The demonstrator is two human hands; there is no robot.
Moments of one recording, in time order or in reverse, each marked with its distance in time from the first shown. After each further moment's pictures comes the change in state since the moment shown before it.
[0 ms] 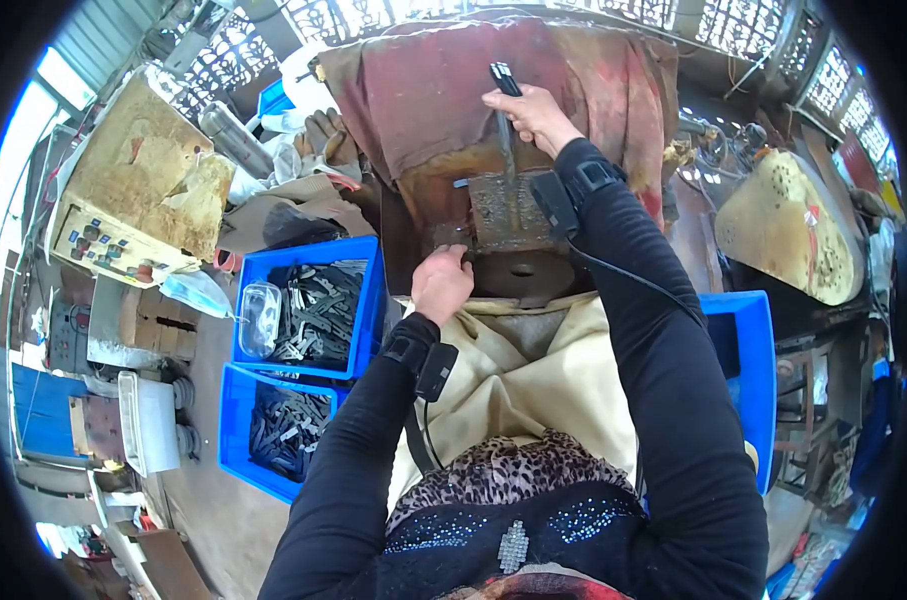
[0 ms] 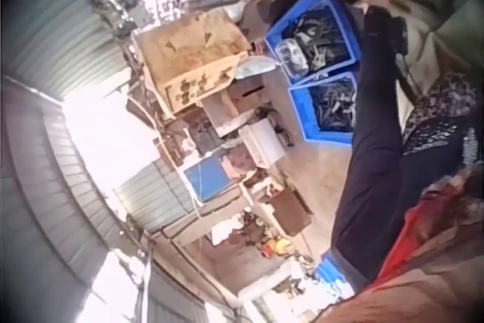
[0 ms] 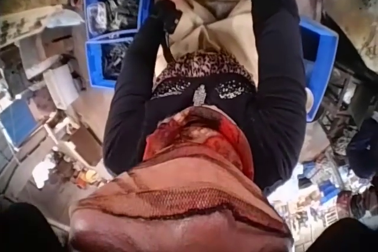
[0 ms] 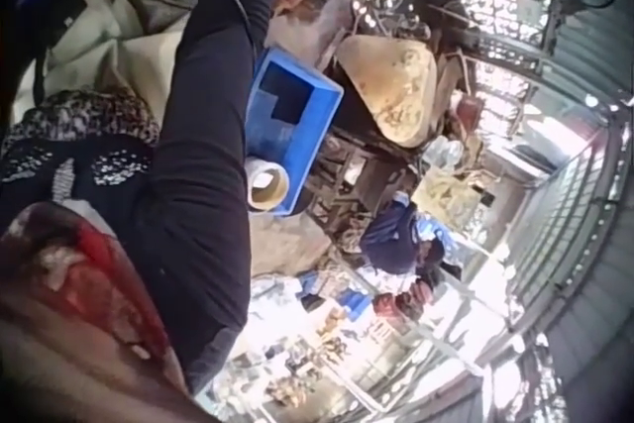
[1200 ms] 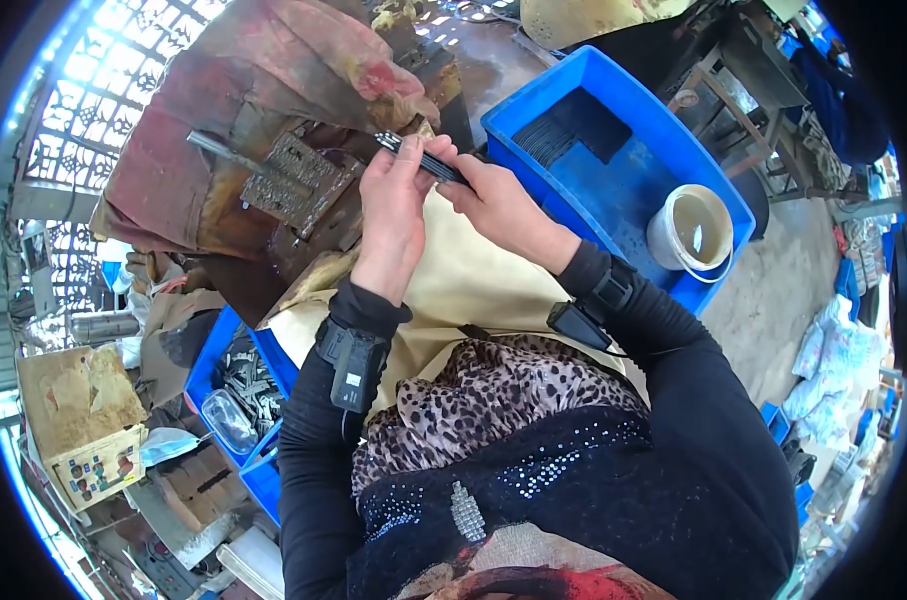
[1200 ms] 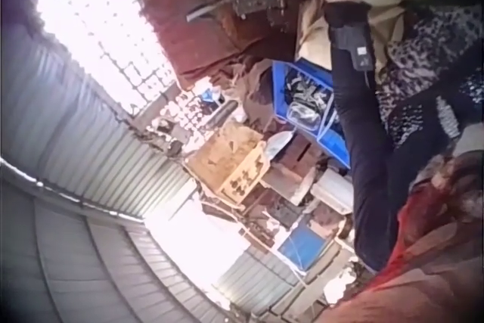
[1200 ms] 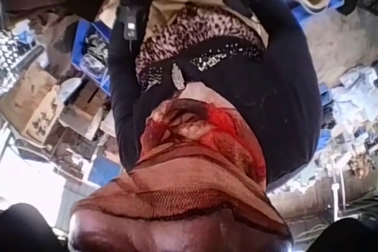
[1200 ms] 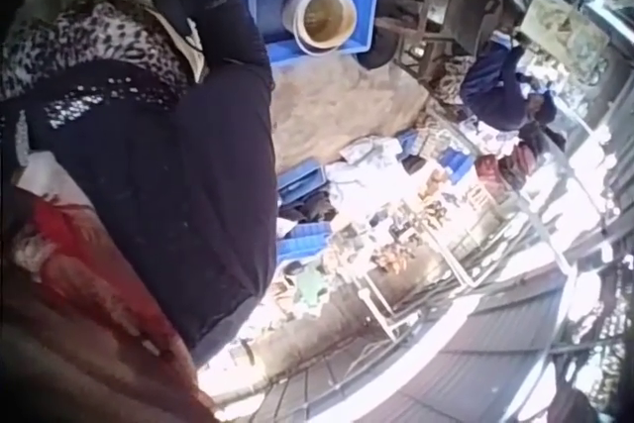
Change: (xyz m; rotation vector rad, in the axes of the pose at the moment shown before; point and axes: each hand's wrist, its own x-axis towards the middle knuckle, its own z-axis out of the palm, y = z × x) left_hand -0.048 0.244 0.012 -1.541 -0.683 -0.242; right_hand -0.388 0.040 -0.044 -0.366 0.511 -0.082
